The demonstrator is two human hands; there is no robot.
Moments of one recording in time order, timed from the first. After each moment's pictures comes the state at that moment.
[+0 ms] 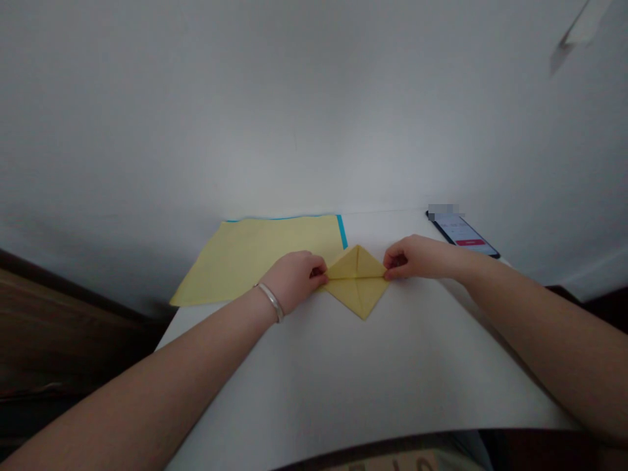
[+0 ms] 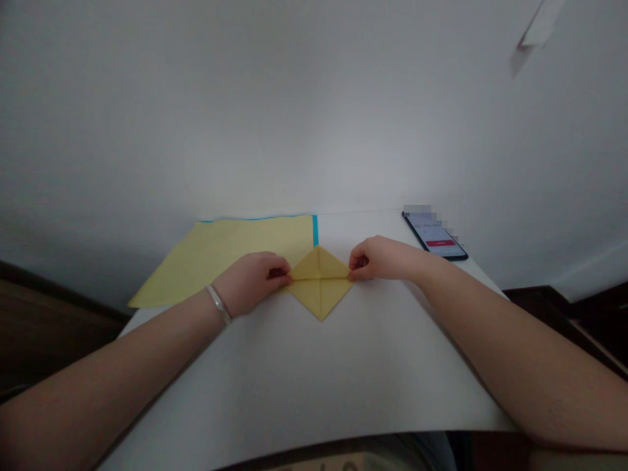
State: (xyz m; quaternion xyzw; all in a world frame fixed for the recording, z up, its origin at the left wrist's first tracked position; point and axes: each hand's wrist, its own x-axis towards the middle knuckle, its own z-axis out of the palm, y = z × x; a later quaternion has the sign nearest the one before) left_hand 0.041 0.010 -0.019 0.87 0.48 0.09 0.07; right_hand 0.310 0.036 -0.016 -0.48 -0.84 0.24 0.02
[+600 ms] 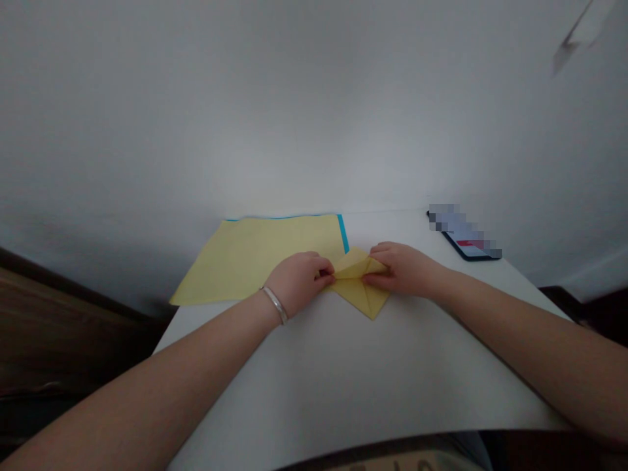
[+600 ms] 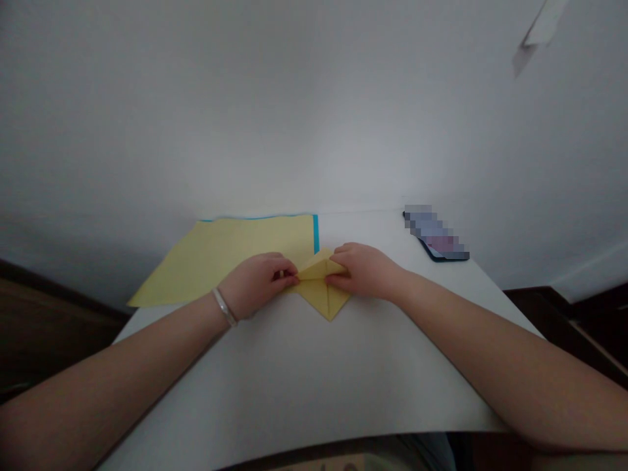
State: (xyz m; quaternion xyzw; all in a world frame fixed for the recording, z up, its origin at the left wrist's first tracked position) left_hand 0.051 0.012 -0.019 0.88 0.46 0.12 0.09; right_hand 0.283 0.022 -0.020 -0.35 -0.93 0.06 0.11
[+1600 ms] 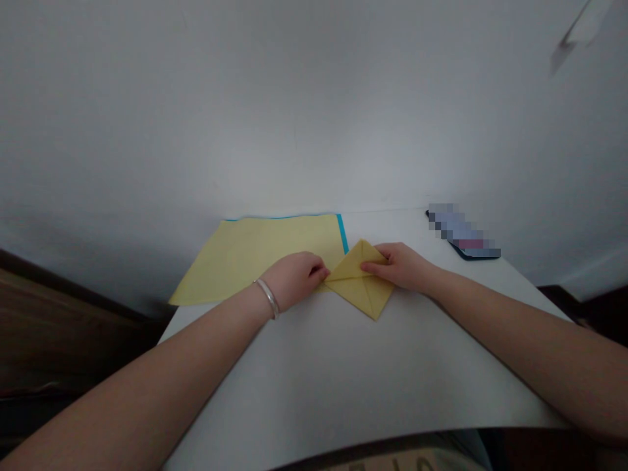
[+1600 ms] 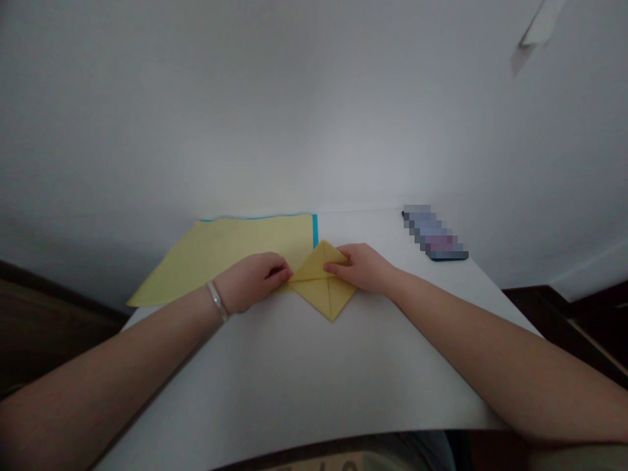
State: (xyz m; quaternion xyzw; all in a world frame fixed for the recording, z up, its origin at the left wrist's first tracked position) left_hand 0.050 0.017 -0.017 0.87 0.49 0.04 0.11; right_hand 0.283 0.023 -0.037 -0.51 -0.77 0.34 0.21
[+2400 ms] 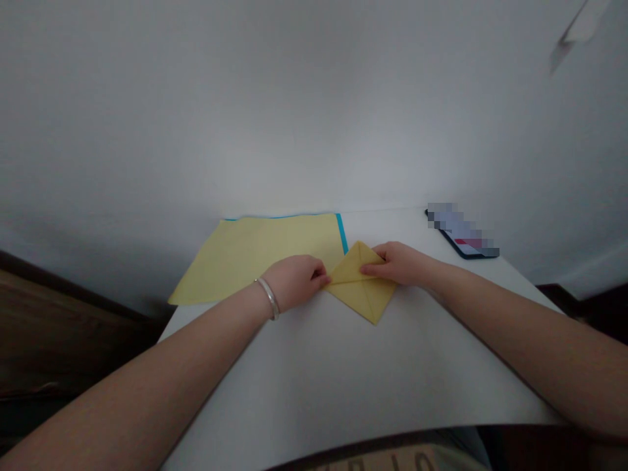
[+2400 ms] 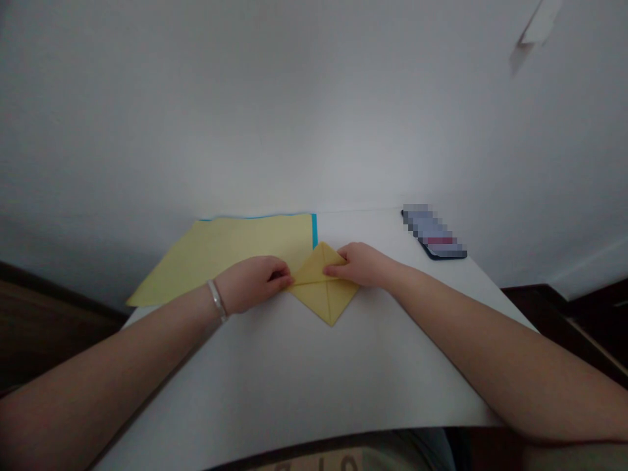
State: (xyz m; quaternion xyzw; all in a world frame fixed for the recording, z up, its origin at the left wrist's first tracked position) left_hand 0.053 0.011 -0.014 0.86 0.50 -0.02 0.11; right_hand 0.281 0.026 -0.026 -0.55 -0.77 0.31 0.07
